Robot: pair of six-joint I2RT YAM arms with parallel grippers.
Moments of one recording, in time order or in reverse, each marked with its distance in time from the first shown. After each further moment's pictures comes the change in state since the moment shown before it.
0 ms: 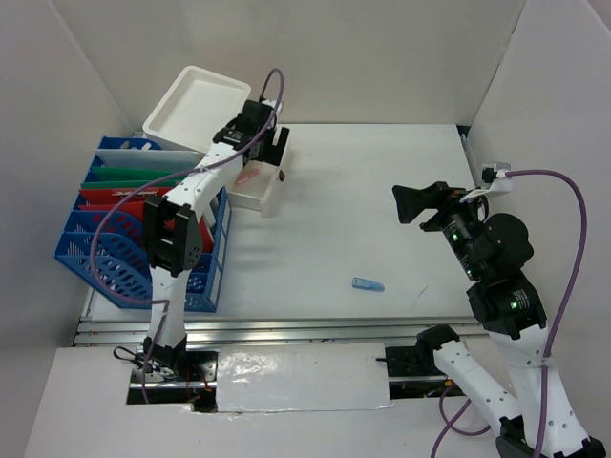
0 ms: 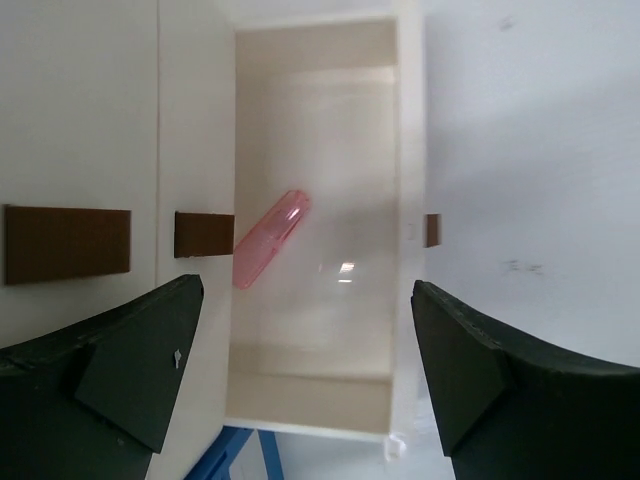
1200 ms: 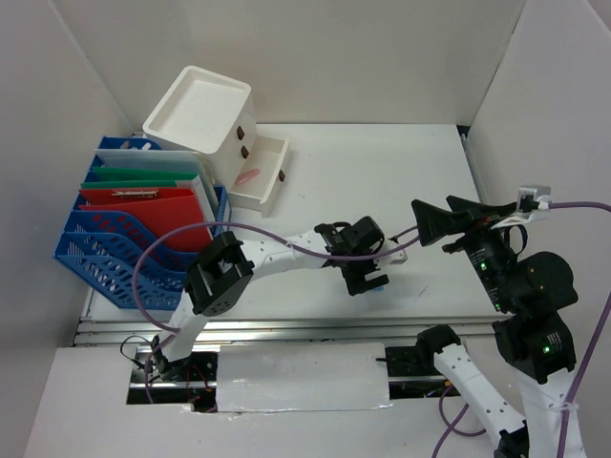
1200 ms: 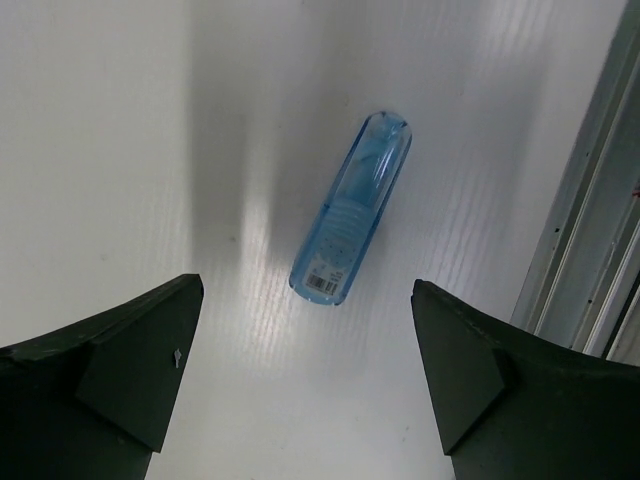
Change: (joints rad) left arm -0.684 -0.043 -0.371 0.071 0.386 0.211; right arm 0.000 -0.142 0.091 -0.090 -0.033 -0.029
